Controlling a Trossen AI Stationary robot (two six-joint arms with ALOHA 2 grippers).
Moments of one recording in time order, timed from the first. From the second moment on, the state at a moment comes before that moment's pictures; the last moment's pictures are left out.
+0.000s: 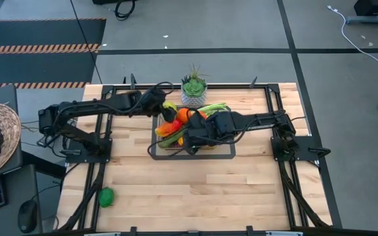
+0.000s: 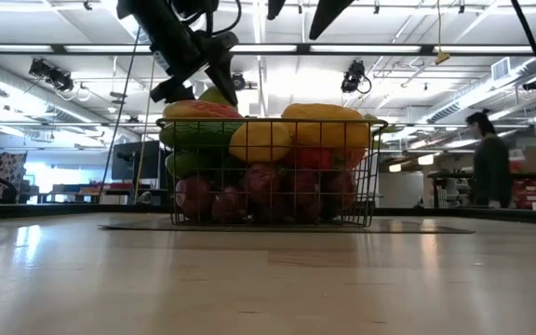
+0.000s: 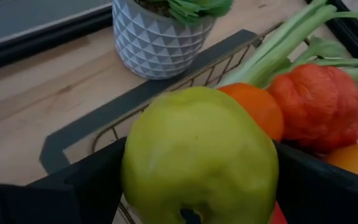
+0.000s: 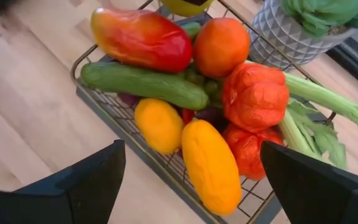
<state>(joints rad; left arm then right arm) 0.29 1.39 1.11 -0.54 -0.22 -0.65 0.20 2.05 2.32 -1.54 0.47 0.94</state>
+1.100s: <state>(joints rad) 0.30 1.39 1.11 -0.57 -0.21 -0.40 0.22 2.05 2.32 -1.34 0.44 1.29</state>
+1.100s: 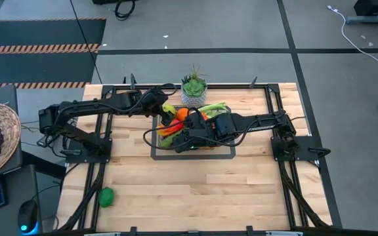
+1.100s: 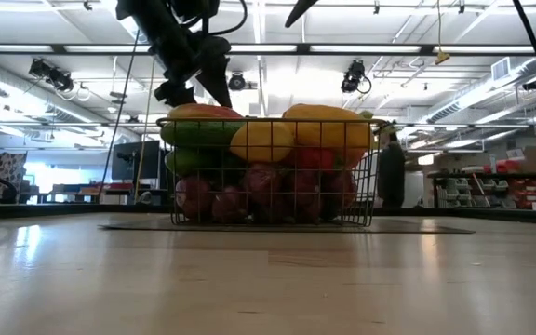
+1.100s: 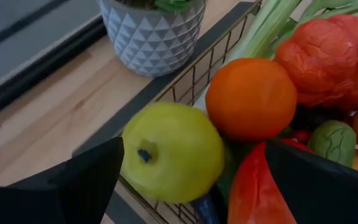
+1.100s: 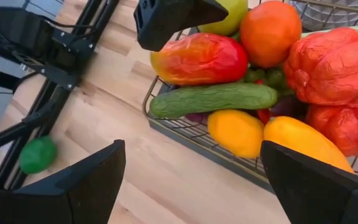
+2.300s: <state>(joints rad) -0.21 1.19 1.11 -1.39 -0.09 -1.37 0.26 2.05 2.32 -1.34 0.44 1.03</state>
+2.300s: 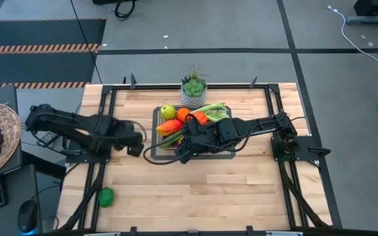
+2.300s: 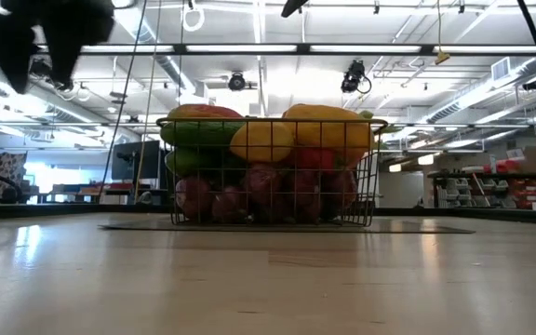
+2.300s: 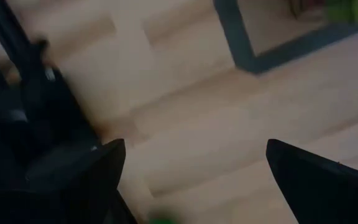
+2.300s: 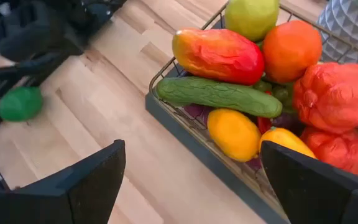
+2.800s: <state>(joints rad) -0.63 1.27 1.11 -1.41 0.07 -1.93 0.26 2.05 2.32 -1.34 0.44 0.82</state>
